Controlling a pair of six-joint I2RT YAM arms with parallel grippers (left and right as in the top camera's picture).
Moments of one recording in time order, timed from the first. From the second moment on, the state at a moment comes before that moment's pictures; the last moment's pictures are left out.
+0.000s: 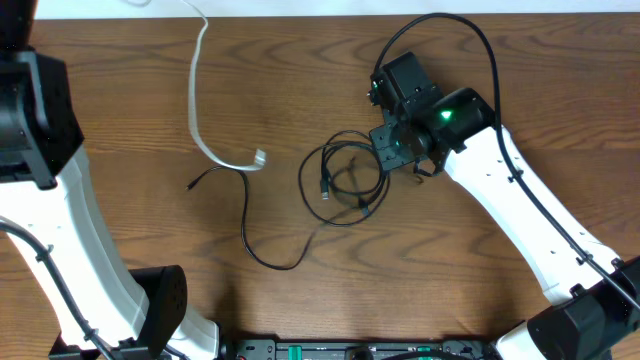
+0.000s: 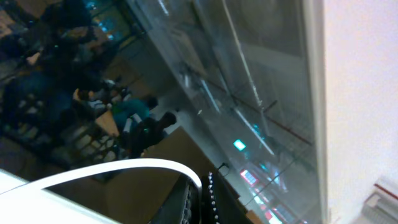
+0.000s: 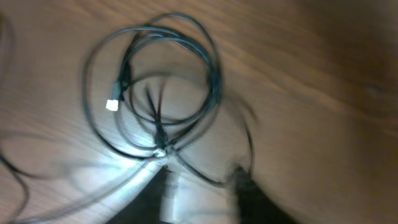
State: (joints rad) left arm 0.07 1.77 2.72 -0.50 0.38 -1.18; right arm 0.55 1.70 1.62 -1.12 0.05 0.19
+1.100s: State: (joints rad) left arm 0.25 1.78 2.64 -1.05 -0.18 -0.78; right arm 0.93 2.05 1.62 -1.00 -0.41 -0.41
